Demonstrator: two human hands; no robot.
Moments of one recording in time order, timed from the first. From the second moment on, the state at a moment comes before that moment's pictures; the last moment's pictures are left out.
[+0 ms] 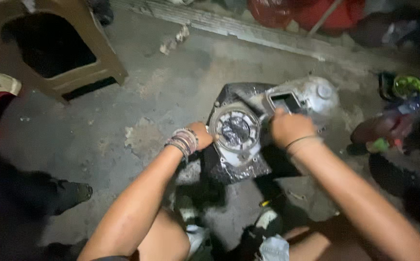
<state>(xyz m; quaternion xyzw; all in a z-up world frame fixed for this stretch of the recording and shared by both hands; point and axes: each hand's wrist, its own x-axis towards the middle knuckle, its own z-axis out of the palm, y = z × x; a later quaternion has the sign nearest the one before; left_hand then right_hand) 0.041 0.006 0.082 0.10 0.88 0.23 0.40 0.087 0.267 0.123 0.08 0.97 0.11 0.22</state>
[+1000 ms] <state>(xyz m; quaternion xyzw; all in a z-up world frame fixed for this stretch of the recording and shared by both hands) 0.014 0.014 0.035 0.13 0.88 0.21 0.41 0.091 0.201 0.138 0.15 0.96 -0.04 0.23</state>
